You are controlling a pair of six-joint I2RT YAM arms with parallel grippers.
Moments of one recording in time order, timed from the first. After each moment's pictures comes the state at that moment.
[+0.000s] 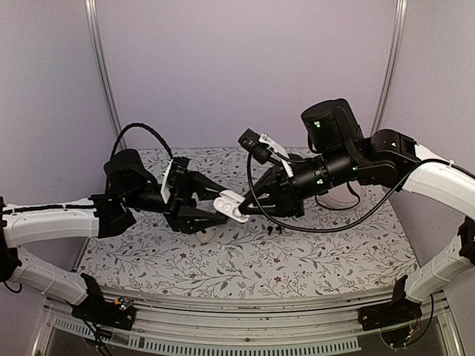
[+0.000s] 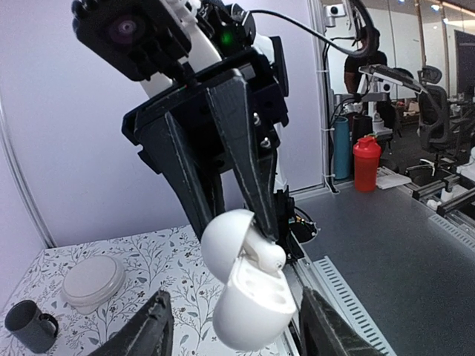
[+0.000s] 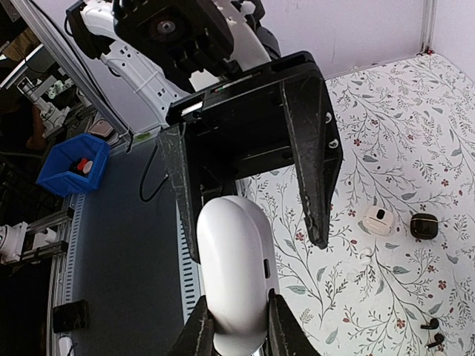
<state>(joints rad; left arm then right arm) -0.85 1.23 0.75 0.60 0.87 0.06 1.11 1.43 1.53 -0.64 -0.42 0.10</state>
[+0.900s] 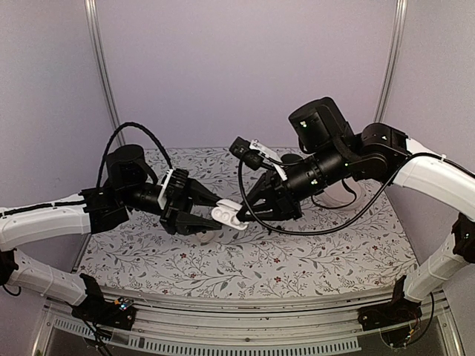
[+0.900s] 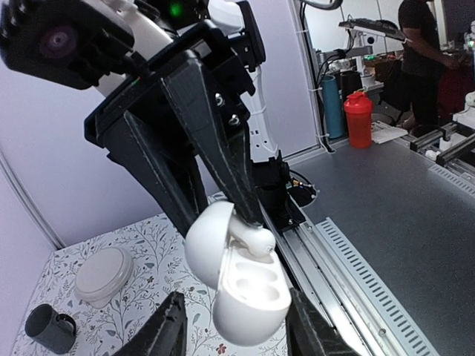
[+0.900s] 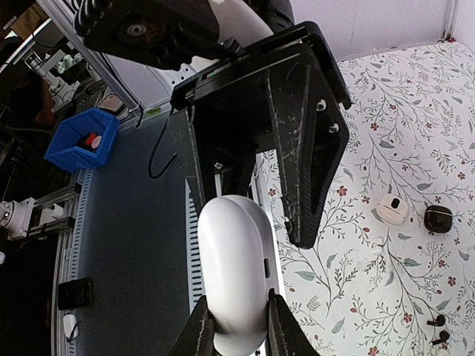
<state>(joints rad) -0.85 1.18 0.82 0.27 0.92 0.35 1.11 1.50 1.61 -0.76 -0.48 0.04</state>
